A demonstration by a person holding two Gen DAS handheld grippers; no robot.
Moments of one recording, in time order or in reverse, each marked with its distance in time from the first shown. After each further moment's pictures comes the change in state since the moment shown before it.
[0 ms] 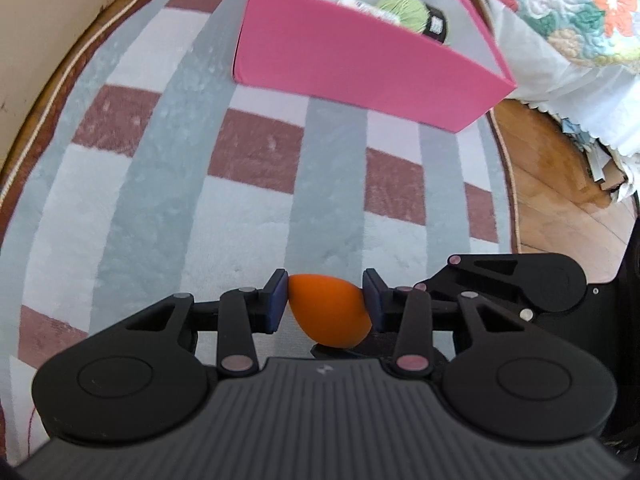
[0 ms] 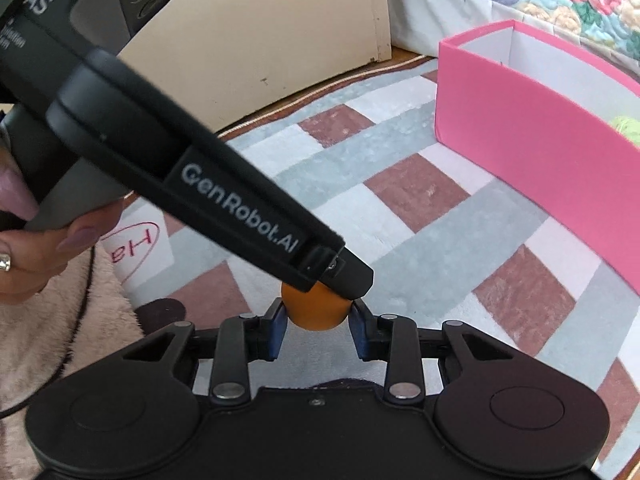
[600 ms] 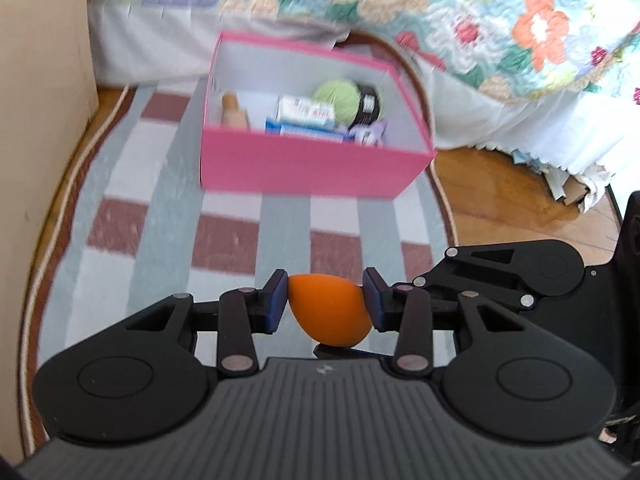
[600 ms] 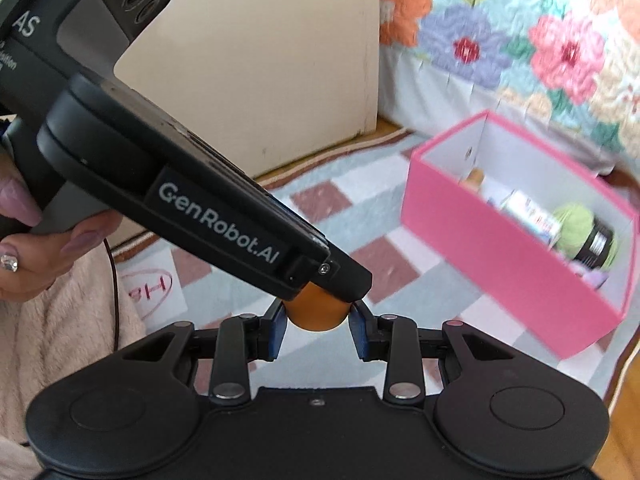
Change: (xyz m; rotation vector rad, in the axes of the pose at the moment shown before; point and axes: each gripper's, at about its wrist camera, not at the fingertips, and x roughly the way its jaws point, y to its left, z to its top) left arm -0.087 -0.047 0.031 0.121 -0.167 -0.028; right arm -0.077 0.005 0.050 -0.064 -0.103 -0.088
